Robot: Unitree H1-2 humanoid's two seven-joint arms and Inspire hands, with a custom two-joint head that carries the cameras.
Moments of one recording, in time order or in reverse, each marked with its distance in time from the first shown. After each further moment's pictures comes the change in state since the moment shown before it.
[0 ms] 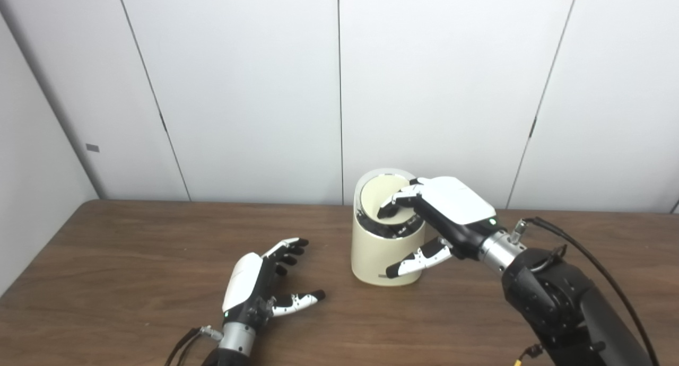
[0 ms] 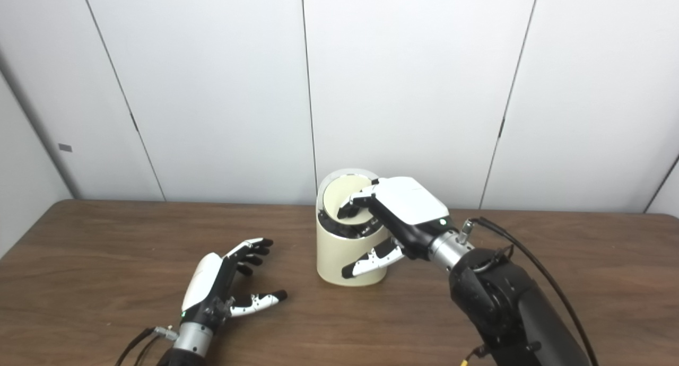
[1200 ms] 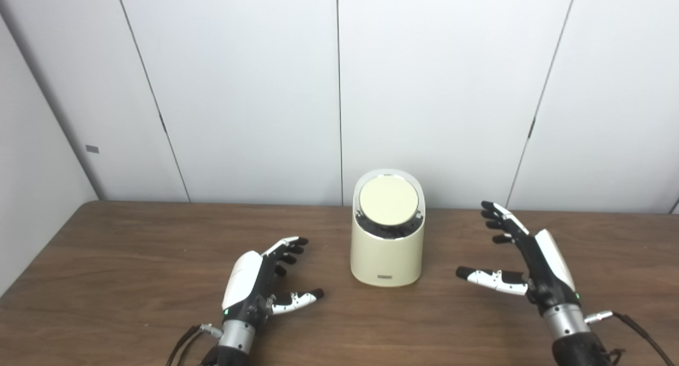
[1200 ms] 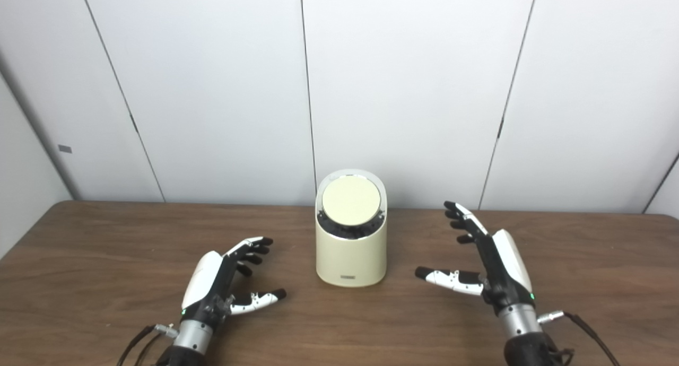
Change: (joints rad) left arm -0.015 0.005 -0.001 0.026 -0.004 -0.015 0.007; right arm 0.265 0.106 -0.312 0.323 0.373 -0.212 -0.435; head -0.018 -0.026
